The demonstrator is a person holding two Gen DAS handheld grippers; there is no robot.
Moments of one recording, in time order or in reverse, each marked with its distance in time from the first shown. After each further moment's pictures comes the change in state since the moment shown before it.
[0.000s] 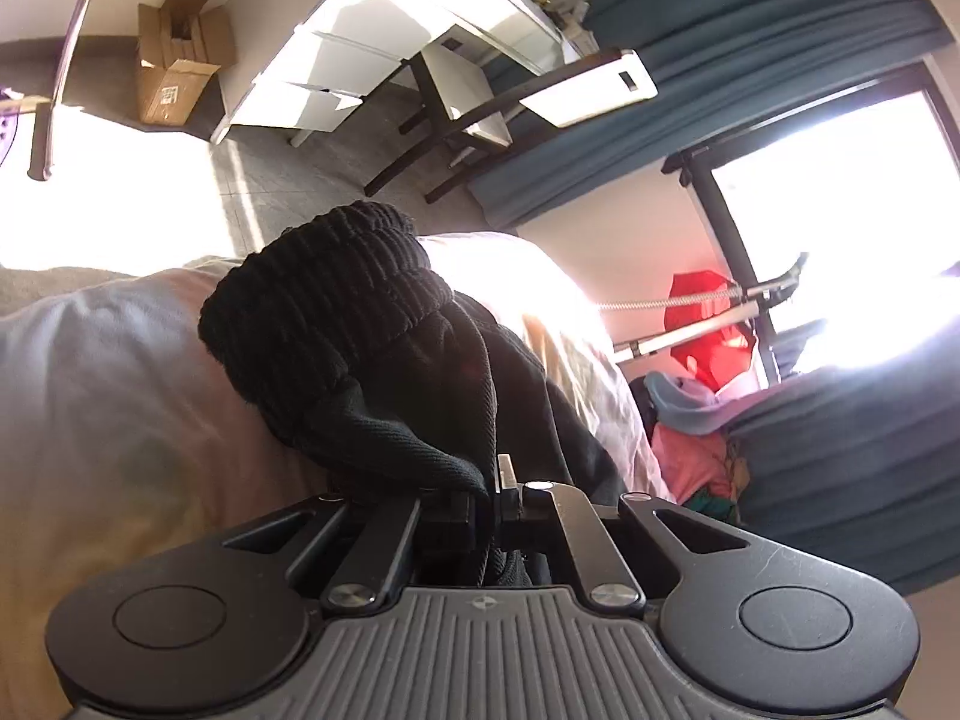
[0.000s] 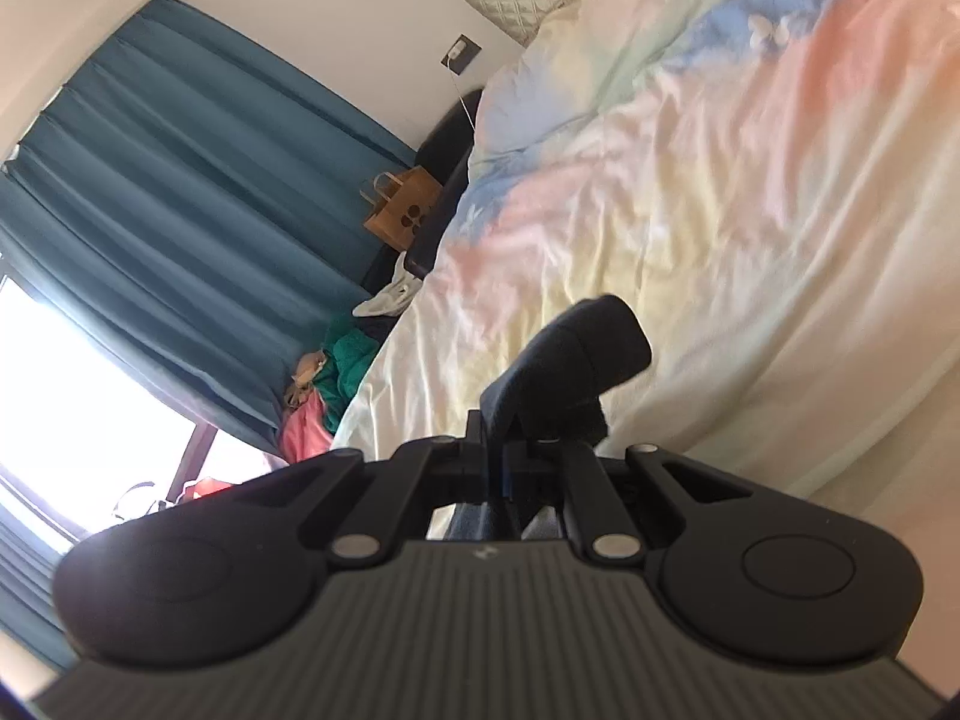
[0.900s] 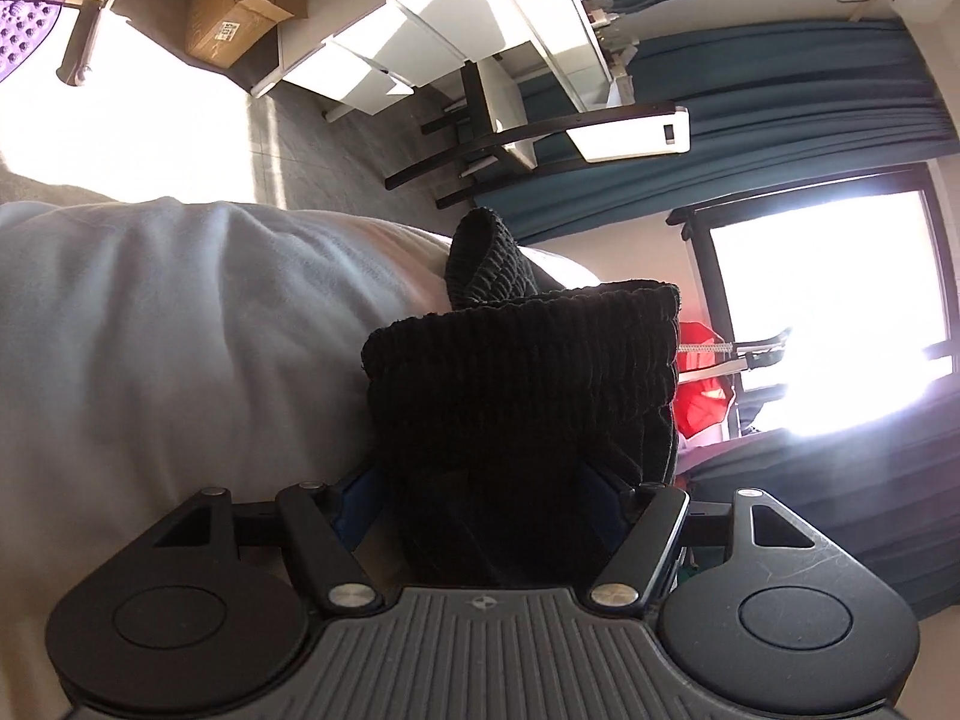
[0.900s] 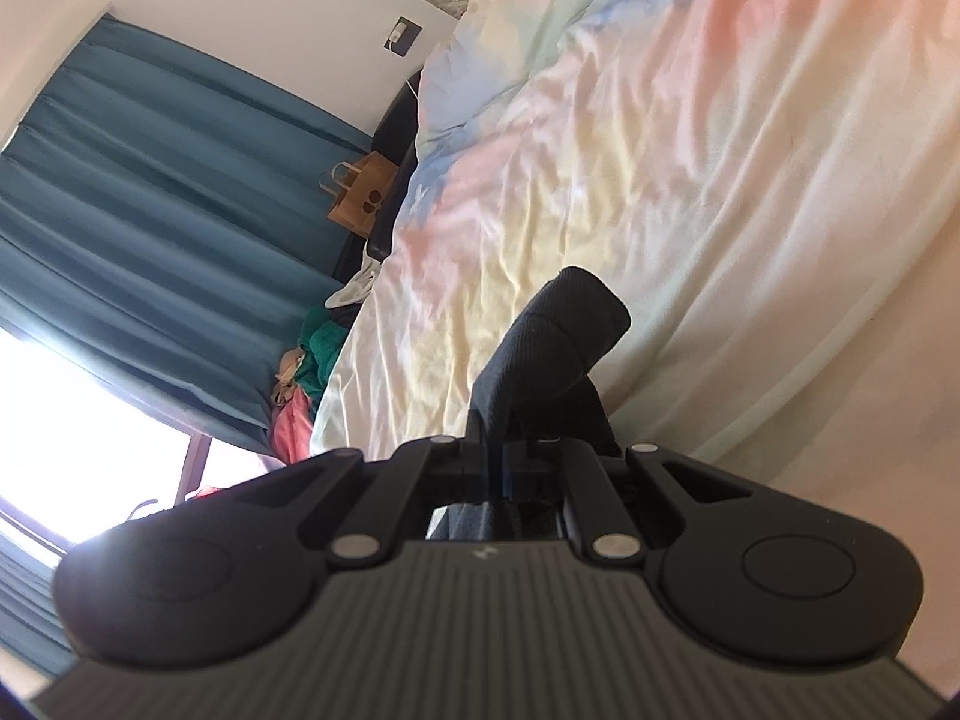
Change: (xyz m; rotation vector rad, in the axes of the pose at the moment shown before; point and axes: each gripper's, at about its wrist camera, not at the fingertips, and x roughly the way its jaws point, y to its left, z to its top) left arm 0.053 0.173 -0.025 -0.197 -0.081 -0.154; right arm 0.012 -0.044 -0.004 0.120 0.072 -0.004
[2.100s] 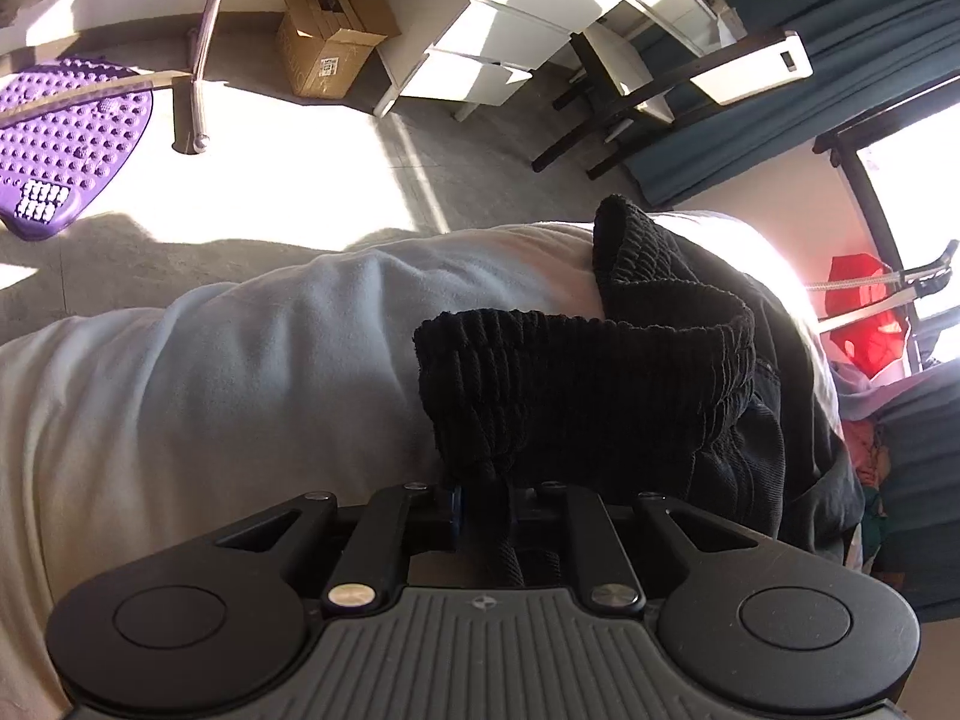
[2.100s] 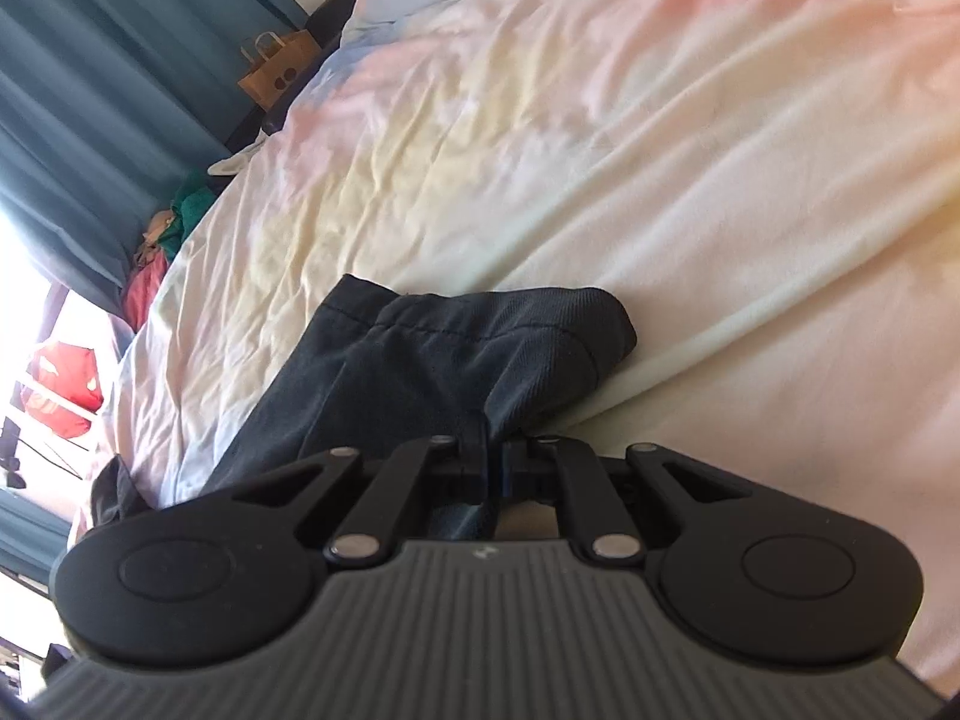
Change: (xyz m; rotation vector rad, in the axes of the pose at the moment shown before) left arm -0.054 -0.030 0.022 0.160 0.094 0.424; right arm 0.014 -0.031 -0.011 -0.270 0.163 -0.294
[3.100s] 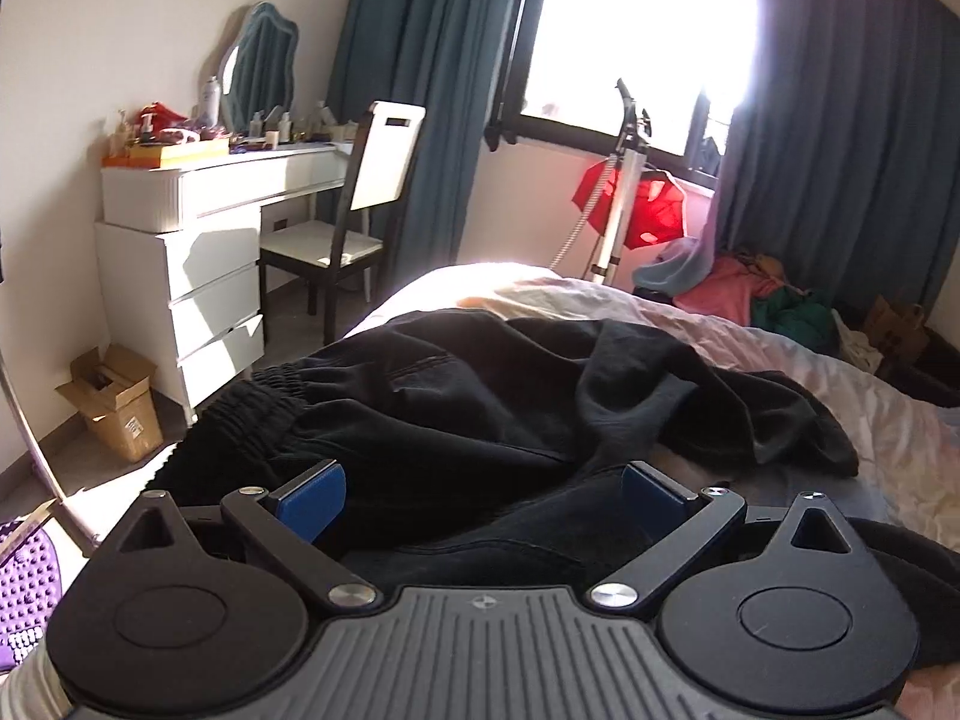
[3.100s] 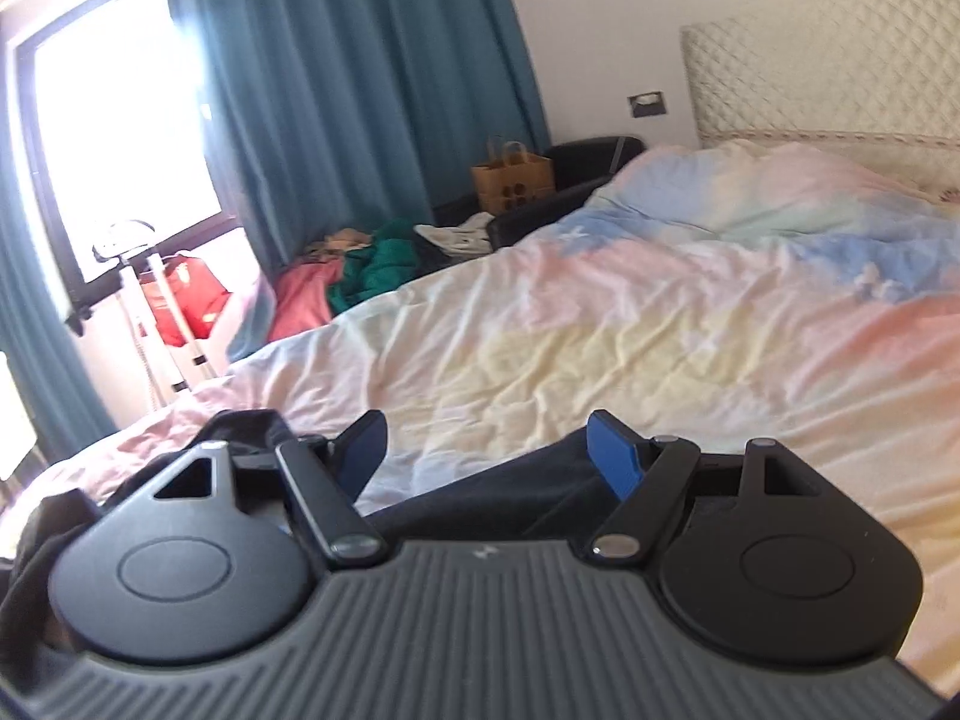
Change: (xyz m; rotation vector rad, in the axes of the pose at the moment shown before) left arm -0.076 -0.188 -0.187 0.885 -0.374 -0.157; right arm -0.144 0.121 -0.048 -0.549 -0.306 0.263
